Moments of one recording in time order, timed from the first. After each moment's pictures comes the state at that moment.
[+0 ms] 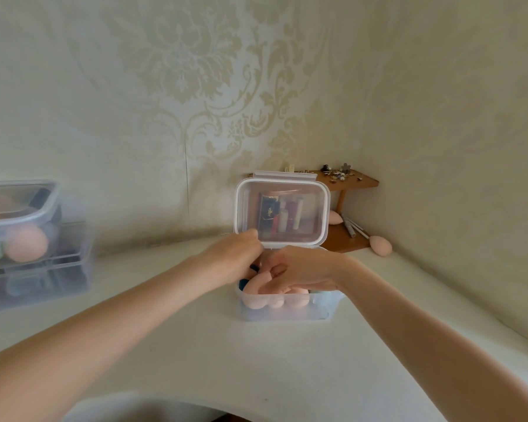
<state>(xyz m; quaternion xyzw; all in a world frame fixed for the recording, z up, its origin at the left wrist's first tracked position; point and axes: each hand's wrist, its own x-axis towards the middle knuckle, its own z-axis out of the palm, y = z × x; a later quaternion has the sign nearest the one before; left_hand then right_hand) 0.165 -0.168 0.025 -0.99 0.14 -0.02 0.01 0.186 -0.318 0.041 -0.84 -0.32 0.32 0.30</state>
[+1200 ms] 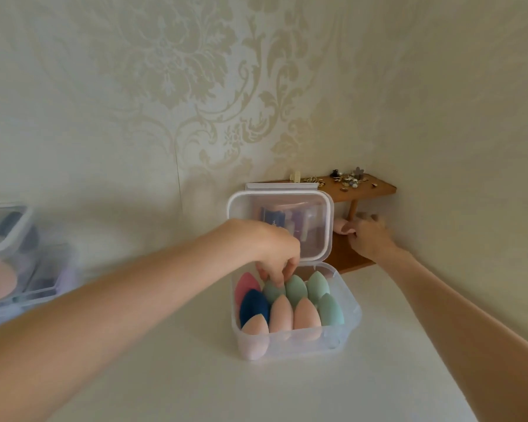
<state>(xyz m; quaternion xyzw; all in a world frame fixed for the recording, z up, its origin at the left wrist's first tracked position) 0.227 -0.199 0.074 -0.96 0.20 0.19 0.01 0.347 -0.388 0.016 -0.99 -0.11 -0.07 0.05</state>
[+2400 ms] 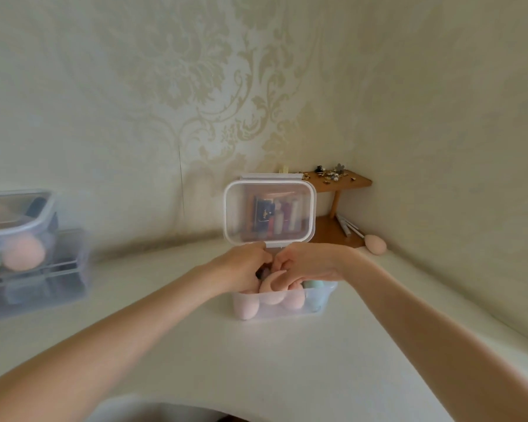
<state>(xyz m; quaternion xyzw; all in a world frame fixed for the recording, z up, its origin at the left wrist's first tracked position) 0.166 -0.184 0.015 -0.98 0.12 0.01 -0.17 0.198 -0.332 0.046 -0.84 -0.20 0.33 0.37</state>
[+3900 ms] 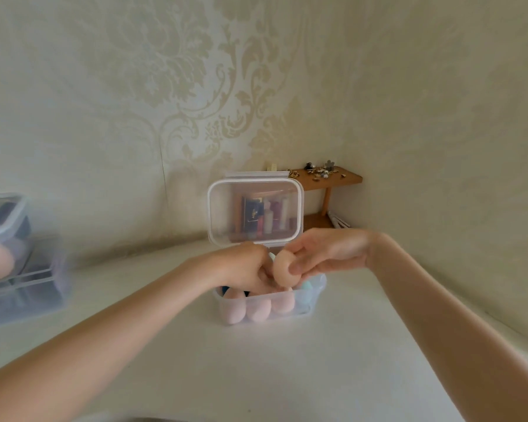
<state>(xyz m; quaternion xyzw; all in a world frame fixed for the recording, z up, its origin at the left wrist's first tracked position) 0.168 -0.202 0.036 -0.97 0.15 0.11 -0.15 0.217 -0.377 0.070 -0.75 -0.32 0.44 0.39</state>
